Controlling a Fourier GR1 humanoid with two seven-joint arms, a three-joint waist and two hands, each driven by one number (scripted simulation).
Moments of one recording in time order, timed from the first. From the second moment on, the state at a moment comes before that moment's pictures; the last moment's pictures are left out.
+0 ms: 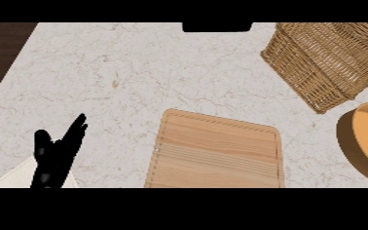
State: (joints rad) left arm 0.12 0.32 -0.11 -1.47 0.20 0.12 0.22; right arm -0.41 -1.11 -0.23 -1.36 -0.47 0.38 -0.03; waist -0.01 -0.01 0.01
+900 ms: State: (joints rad) left arm 0.07 0.29 -0.12 -1.44 0.16 0.08 0.21; right arm -0.76 -1.02 -0.09 -0.86 -0.17 0.41 -0.16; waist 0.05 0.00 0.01
